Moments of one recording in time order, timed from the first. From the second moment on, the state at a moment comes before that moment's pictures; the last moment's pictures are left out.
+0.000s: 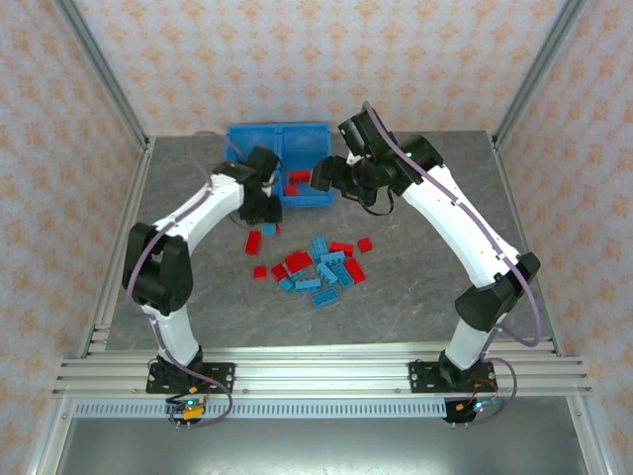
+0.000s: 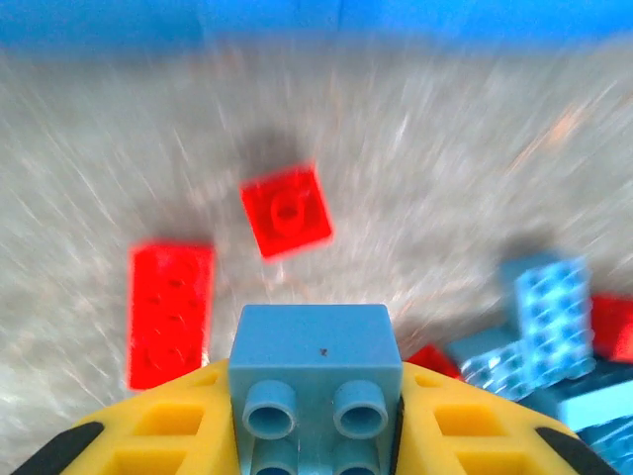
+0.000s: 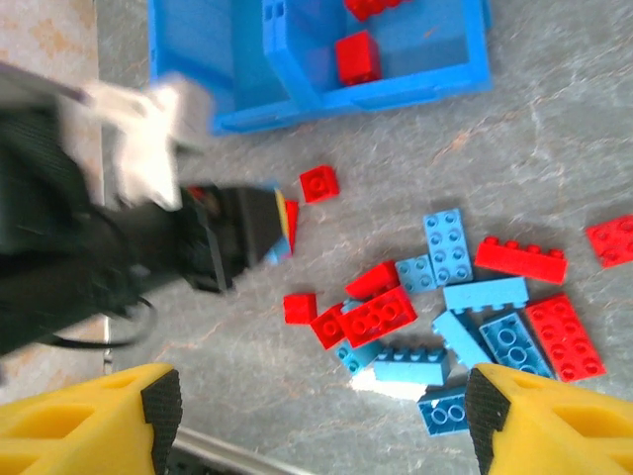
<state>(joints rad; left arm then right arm) -0.32 1.81 1.59 -0.99 0.02 -0.43 0.66 1.73 2.03 -1.23 -0.14 0.79</state>
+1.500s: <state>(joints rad) -0.19 1.63 1.83 -1.00 0.01 -0.30 0.71 1.75 1.91 -1.28 -0.13 0.84</state>
